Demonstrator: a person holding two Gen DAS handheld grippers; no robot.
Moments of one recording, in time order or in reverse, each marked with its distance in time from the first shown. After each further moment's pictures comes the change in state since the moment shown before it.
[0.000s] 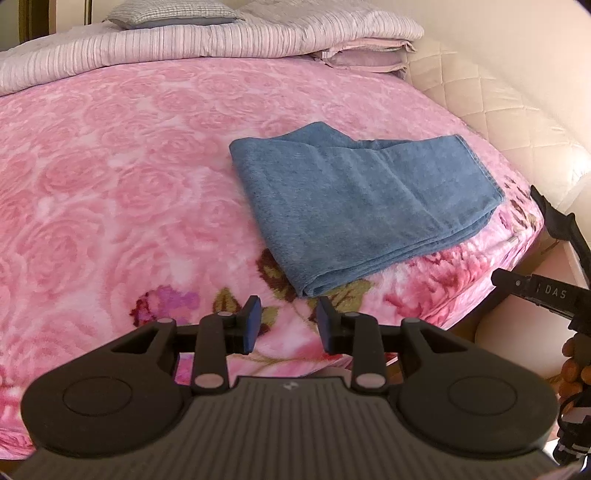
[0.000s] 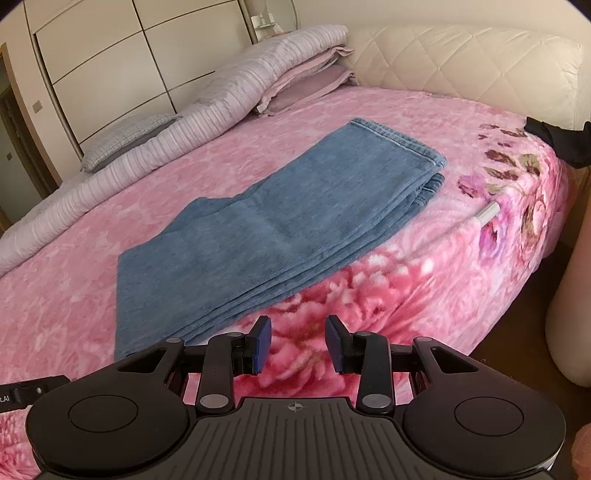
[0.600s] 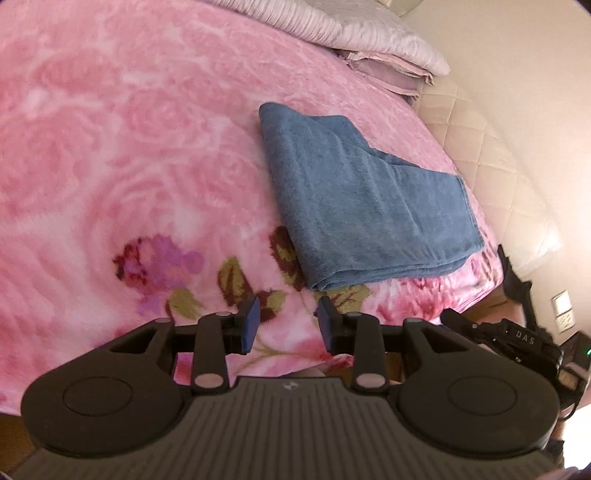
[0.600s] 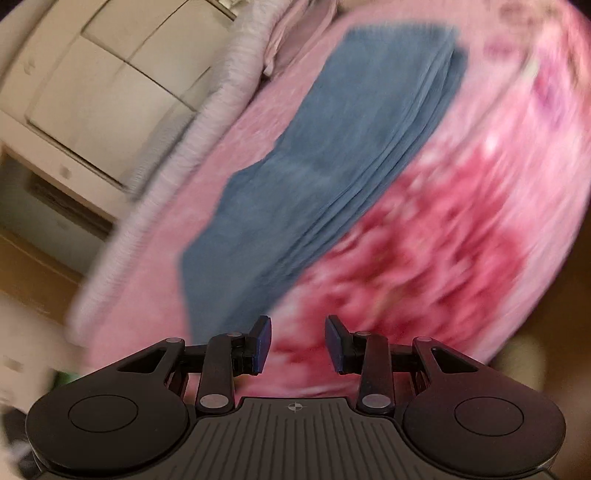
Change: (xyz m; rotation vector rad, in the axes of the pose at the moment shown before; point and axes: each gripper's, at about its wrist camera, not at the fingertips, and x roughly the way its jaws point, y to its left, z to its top) left arm 0.033 0.070 -0.016 -0.308 0.055 -0.216; right arm 0.047 -0.024 -0.022 0.244 0.129 0.318
